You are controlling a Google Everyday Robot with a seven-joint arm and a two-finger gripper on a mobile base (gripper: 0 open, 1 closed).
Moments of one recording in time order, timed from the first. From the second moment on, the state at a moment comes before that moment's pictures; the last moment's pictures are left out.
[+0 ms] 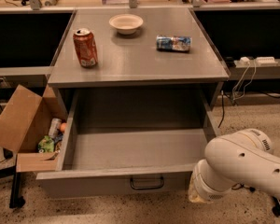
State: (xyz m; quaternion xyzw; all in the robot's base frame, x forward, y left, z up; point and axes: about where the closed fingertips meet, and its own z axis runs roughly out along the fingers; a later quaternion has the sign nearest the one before) arm 0.362 -0.178 0.614 -0.69 0.72 0.03 0.07
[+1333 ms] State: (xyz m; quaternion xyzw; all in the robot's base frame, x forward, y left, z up) arm 0.412 -0.193 0.619 -0.69 0.71 0.02 0.11
